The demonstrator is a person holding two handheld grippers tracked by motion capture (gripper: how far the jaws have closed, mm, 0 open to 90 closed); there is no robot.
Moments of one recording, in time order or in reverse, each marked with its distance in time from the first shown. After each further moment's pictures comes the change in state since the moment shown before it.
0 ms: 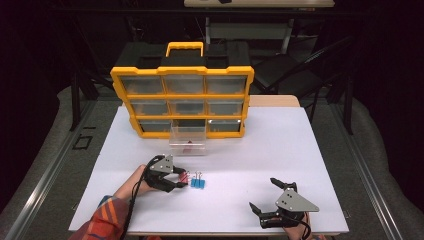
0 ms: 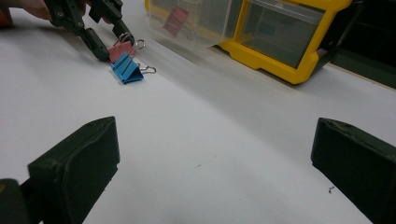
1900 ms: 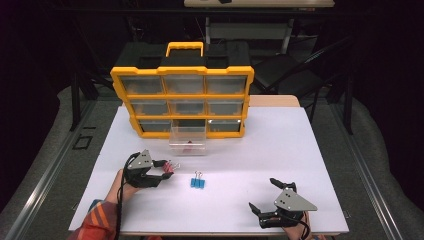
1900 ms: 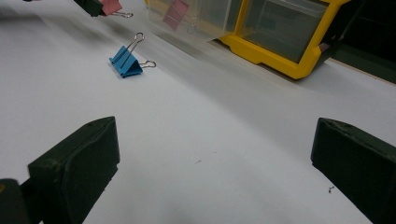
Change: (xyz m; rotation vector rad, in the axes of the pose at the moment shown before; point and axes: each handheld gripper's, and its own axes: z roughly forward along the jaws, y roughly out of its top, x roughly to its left) left arm -0.008 -0.017 -0.048 -0.104 0.247 -0.208; right arm 0.001 0.000 0.002 0.023 -0.002 -0.006
